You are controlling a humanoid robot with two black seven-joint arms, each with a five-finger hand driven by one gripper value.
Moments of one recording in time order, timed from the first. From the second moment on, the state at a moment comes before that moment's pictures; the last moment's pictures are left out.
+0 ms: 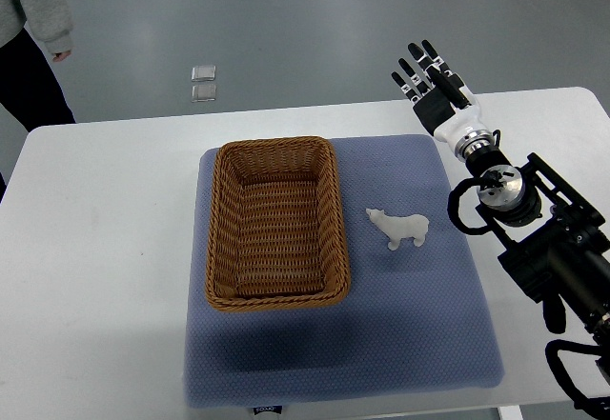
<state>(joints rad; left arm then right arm) 0.01 0.00 -0.17 -0.18 0.05 -0.02 -0.05 0.62 -0.03 1.19 0.85 -0.16 0.08 0.15</state>
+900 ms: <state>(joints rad) -0.01 0.00 -0.17 -0.19 0.04 -0.02 -0.04 0.89 -0.36 0.62 0.97 -0.56 0.18 0.15</state>
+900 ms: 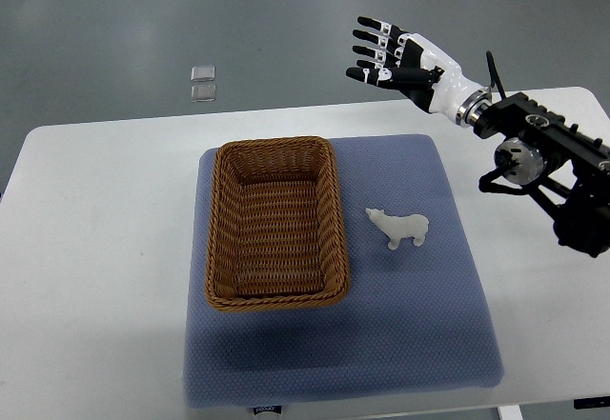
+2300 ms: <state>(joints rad) -0.02 0.00 -0.17 -0.19 0.05 -0.02 0.00 1.47 -0.57 -0.36 1.34 -0.63 0.22 -0.17</state>
